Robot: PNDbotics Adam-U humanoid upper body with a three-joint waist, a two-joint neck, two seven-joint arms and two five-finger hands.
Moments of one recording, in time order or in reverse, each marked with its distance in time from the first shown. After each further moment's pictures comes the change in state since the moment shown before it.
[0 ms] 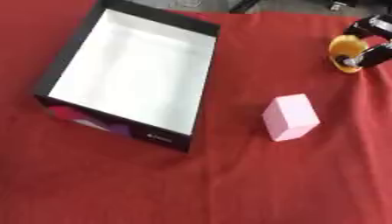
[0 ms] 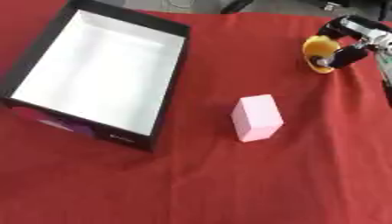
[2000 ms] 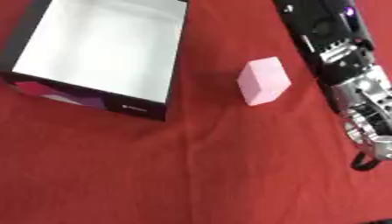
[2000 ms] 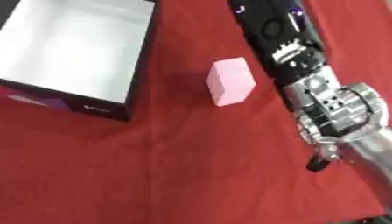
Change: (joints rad) left arm 0.159 0.189 0.123 -0.193 -0.021 -0.040 0.210; right arm -0.292 0.462 0.202 -0.357 -0.079 0.074 -0.019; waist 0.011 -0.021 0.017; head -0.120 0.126
